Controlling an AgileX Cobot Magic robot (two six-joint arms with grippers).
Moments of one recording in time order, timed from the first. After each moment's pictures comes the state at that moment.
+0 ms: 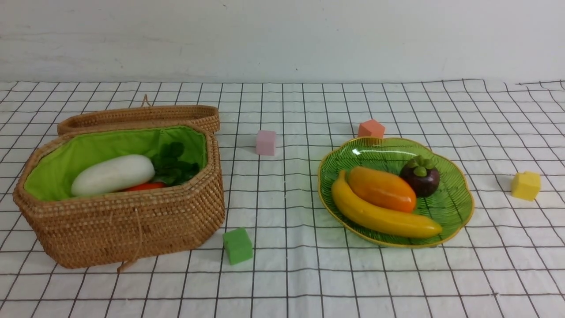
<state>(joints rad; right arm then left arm) -0.03 -0.01 0.01 -0.01 0.38 0.08 -0.36 -0.02 -0.43 -0.02 0.51 -0.34</state>
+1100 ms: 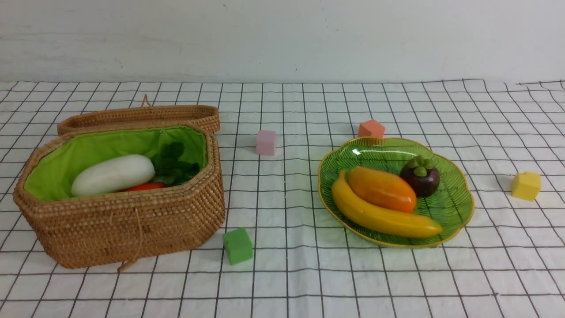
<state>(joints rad) -0.03 -0.01 0.01 -0.01 0.38 0.08 -0.05 -0.02 0.03 0.05 0.39 -0.27</state>
